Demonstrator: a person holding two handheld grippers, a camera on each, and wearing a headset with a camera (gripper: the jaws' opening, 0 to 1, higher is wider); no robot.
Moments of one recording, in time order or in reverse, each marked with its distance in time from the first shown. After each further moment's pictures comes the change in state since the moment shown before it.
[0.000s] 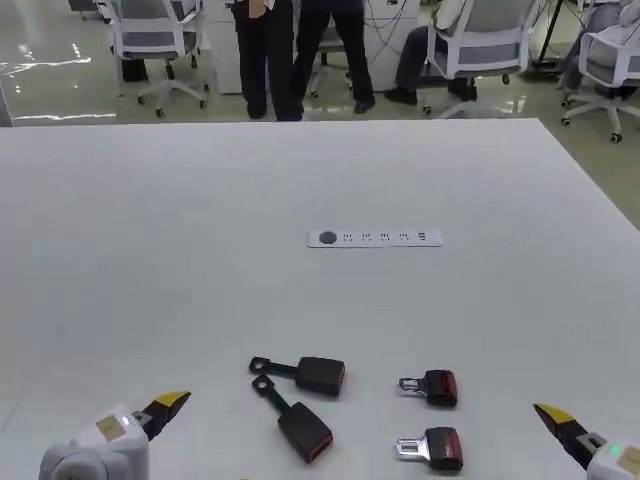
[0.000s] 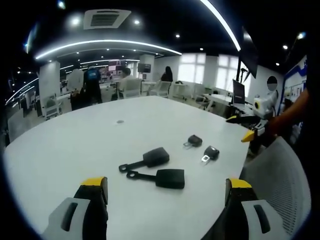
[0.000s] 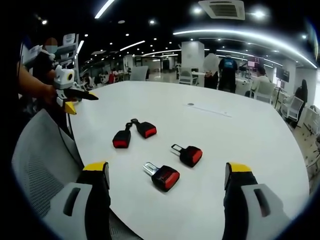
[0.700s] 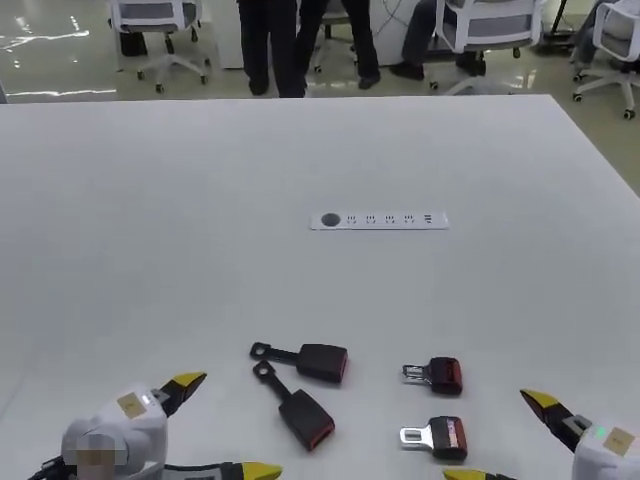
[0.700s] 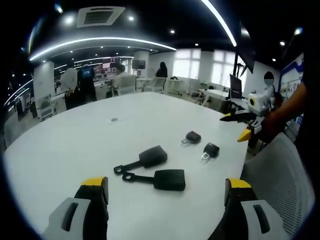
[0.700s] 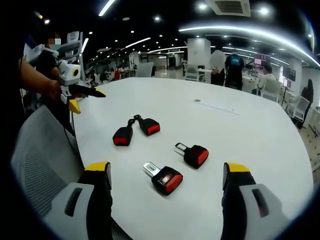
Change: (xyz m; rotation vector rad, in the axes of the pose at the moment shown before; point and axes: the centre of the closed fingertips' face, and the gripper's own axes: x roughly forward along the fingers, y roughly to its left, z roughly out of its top) left arm 0.025 -0.005 0.002 0.027 0.040 -0.044; right arm 0.021 0.001 -0.005 -0.017 0.027 0.054
